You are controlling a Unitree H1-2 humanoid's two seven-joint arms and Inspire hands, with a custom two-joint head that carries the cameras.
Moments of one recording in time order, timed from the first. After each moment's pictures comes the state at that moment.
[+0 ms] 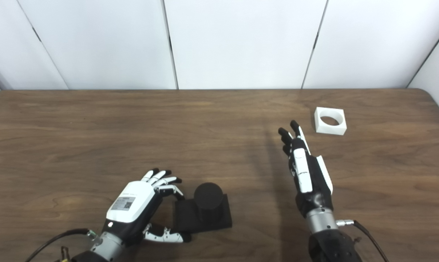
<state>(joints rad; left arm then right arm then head) 0.10 0.26 -0.45 -0.37 0.99 0.13 -0.22 0.18 -0.06 -0.01 -0.42 0.07 0.21 -0.05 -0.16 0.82</state>
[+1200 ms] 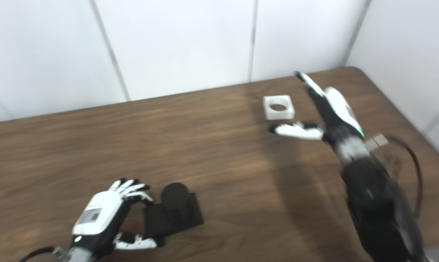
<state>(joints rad) 0.08 0.29 -0.43 -0.35 0.94 0.10 -0.24 -0.09 -0.46 -0.13 -0.49 -0.57 0.48 0.31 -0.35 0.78</state>
